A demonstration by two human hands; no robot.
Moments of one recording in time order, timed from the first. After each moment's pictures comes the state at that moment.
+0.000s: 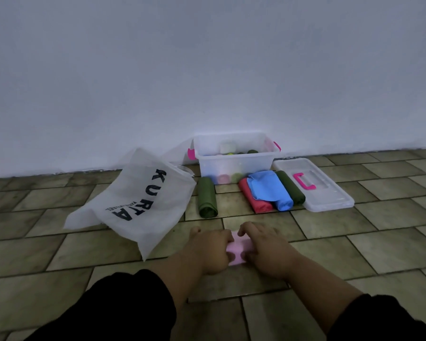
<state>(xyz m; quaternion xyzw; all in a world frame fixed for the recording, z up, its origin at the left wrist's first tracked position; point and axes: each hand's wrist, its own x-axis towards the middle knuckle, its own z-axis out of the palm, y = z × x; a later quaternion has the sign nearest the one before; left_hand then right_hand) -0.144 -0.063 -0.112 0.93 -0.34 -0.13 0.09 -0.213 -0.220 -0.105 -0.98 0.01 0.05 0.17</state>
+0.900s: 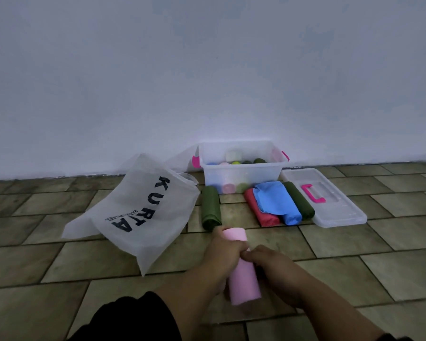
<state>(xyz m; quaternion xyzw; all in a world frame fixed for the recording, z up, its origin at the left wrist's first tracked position) -0.151 -0.097 -0.096 0.75 0.05 -0.23 0.62 -0.208 -0.216 -0.110 -0.71 0.18 0.13 0.67</state>
